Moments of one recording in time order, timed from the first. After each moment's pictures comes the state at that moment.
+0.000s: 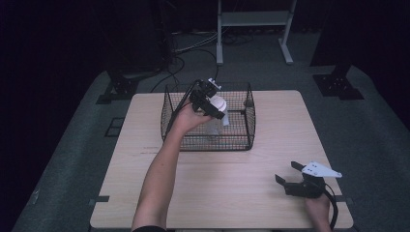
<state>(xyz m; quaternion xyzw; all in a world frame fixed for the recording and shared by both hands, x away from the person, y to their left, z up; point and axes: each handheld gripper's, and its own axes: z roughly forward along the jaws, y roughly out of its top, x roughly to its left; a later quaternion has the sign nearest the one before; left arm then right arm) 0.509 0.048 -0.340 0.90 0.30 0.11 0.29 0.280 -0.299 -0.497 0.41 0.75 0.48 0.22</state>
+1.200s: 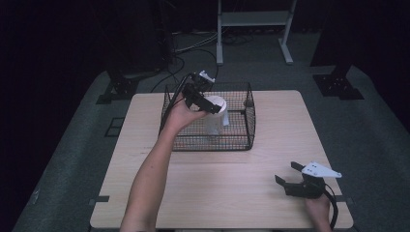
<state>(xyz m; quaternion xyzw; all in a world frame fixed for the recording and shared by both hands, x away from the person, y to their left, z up) 0.491 0.068 -0.304 0.89 0.29 0.14 0.33 0.279 -0.299 -0.497 0.41 0.75 0.48 0.22</state>
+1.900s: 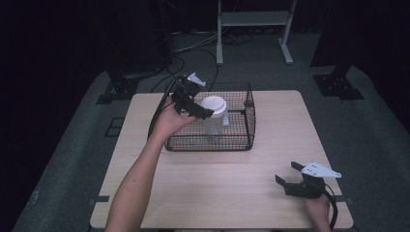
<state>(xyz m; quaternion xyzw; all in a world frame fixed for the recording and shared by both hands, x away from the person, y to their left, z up) 0.455 0.096 -0.291 0.88 0.28 0.15 0.34 0.279 -0.299 -0.497 0.41 0.75 0.48 0.22</state>
